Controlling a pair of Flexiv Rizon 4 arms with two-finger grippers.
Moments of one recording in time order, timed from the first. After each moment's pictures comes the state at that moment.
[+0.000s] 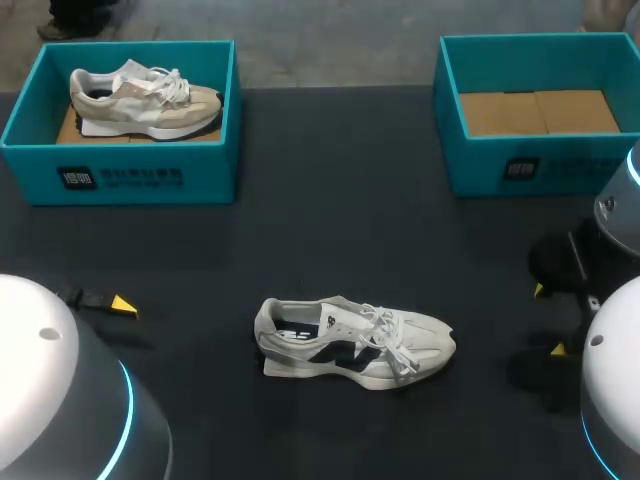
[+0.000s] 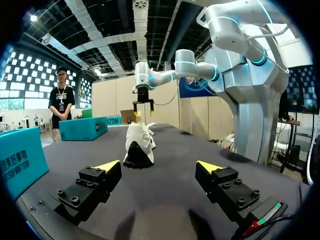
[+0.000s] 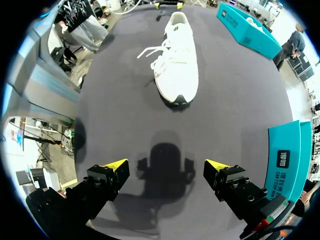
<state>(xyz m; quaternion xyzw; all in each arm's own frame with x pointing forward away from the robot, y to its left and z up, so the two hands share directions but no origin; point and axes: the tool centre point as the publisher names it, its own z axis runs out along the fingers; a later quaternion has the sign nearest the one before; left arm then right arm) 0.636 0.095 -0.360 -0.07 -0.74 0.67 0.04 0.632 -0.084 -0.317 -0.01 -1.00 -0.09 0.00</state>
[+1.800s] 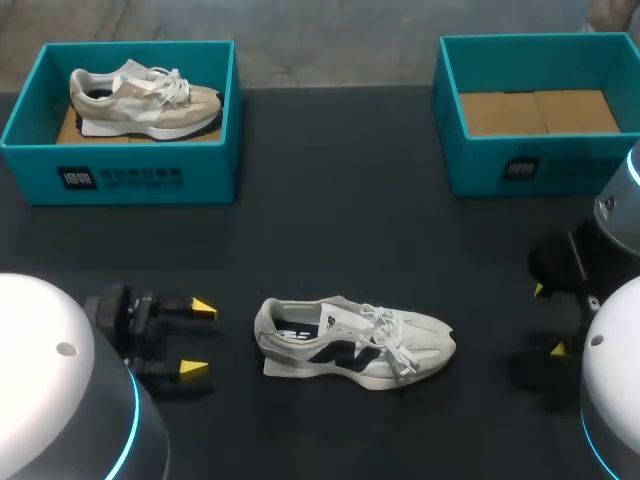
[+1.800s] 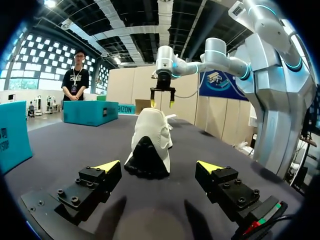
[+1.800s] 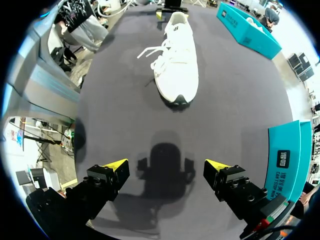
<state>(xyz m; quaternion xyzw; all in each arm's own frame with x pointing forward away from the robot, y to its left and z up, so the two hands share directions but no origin) 0.651 -0.014 -0.389 0.02 -0.76 0.65 0.05 0.632 -0.084 -0.317 -0.01 -1.00 -0.09 0.00</state>
